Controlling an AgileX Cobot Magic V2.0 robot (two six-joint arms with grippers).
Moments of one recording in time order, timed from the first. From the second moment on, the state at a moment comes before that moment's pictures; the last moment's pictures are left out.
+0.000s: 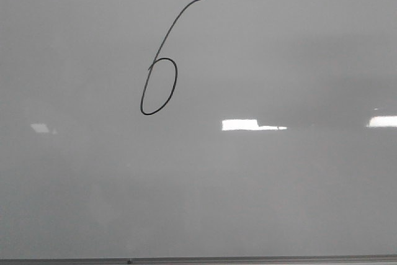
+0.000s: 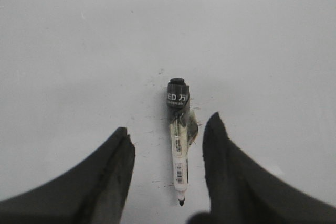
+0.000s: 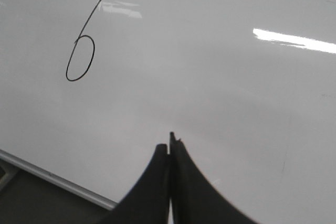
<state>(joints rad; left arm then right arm) 0.09 0.85 -0.59 -0.08 0.25 0.25 0.30 0.42 -0.42 0.27 0.37 -0.21</state>
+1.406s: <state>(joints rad) 0.05 0.11 -0.24 -0.08 0.28 0.14 0.30 0.22 -0.30 0.27 0.23 -0.16</state>
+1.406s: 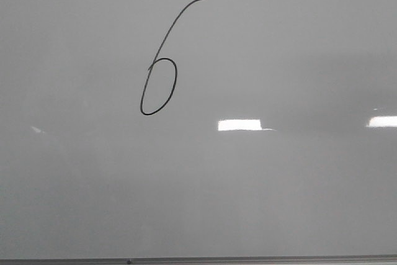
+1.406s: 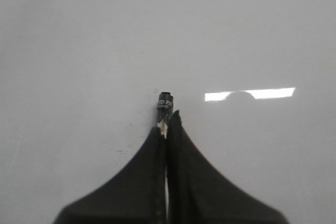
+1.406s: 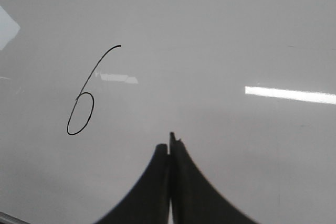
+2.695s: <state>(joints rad) 0.00 -0.01 0.01 -0.08 0.11 0.12 0.30 0.22 -0.29 0.26 0.21 -0.16</state>
